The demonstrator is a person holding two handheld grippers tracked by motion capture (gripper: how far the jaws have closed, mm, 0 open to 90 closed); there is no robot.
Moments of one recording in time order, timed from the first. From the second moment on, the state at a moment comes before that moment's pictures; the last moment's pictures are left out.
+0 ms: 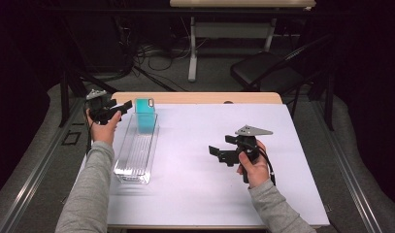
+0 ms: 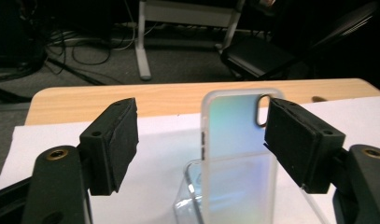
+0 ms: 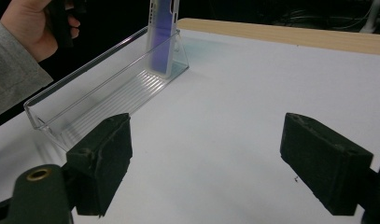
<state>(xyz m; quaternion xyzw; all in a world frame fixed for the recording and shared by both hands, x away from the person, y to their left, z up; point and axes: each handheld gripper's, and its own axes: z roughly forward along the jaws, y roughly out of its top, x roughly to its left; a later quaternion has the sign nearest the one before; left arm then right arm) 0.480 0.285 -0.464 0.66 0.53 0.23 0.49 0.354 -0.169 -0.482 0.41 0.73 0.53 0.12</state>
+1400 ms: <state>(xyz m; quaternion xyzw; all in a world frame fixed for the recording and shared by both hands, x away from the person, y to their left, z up) 0.419 0.255 -0.422 0.70 0.44 0.20 0.53 0.352 -0.173 -0.480 0.41 0.73 0.53 0.12</state>
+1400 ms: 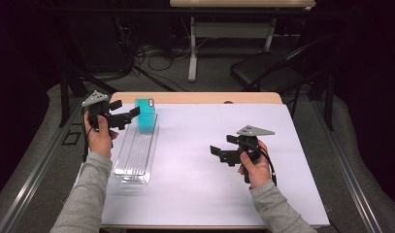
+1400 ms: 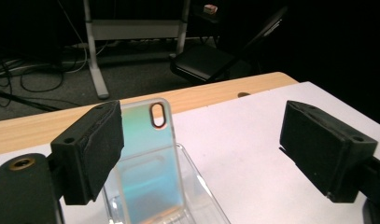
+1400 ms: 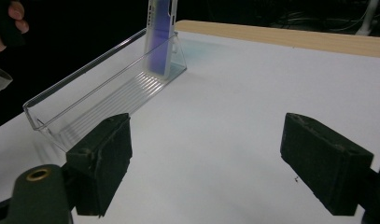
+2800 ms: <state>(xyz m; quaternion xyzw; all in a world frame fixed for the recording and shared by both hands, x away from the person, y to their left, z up) 0.343 0.224 -0.448 0.74 0.35 0.15 0.56 0.347 -0.191 -0.473 0.43 0.72 0.53 0.14</state>
